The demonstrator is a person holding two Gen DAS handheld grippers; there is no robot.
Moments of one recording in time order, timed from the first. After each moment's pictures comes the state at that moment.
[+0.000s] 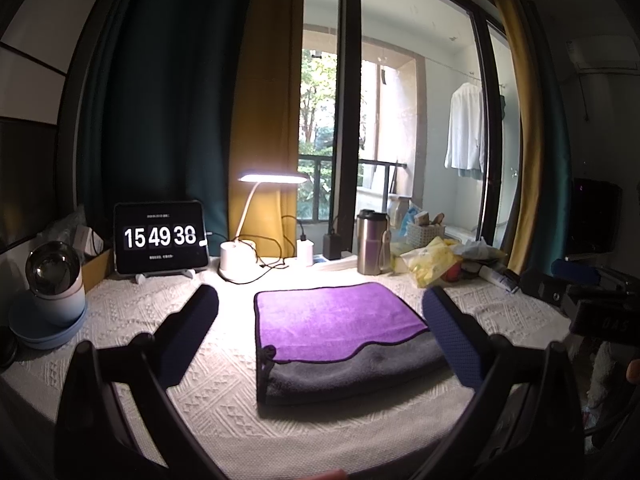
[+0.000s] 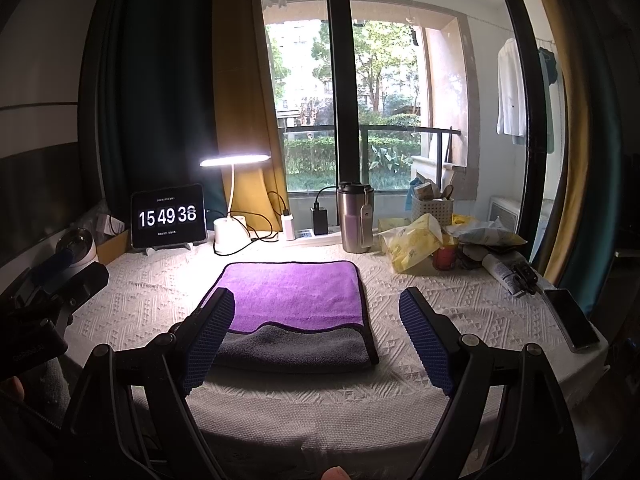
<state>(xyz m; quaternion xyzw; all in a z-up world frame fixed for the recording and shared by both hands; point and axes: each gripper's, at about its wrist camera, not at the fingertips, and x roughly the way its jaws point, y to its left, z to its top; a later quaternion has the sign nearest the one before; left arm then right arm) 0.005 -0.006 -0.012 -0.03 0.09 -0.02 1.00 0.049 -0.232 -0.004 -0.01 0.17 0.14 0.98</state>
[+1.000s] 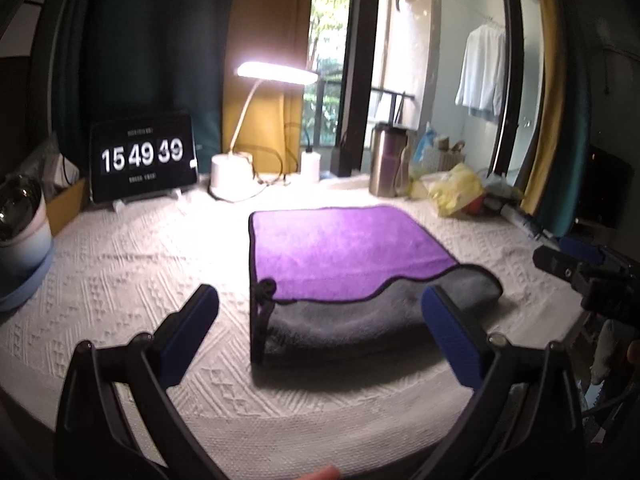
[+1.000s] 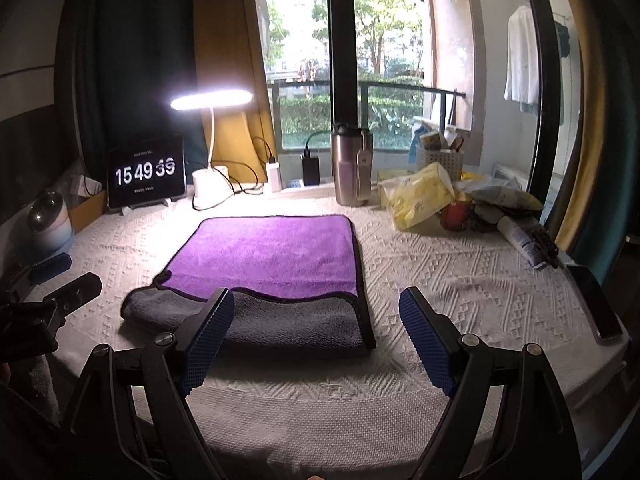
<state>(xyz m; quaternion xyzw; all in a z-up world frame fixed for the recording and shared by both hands) 0.088 0.014 -0.072 -0.05 0.24 -0.02 0.97 0.125 -0.231 -0.056 -0.02 0.26 0.14 0.96</state>
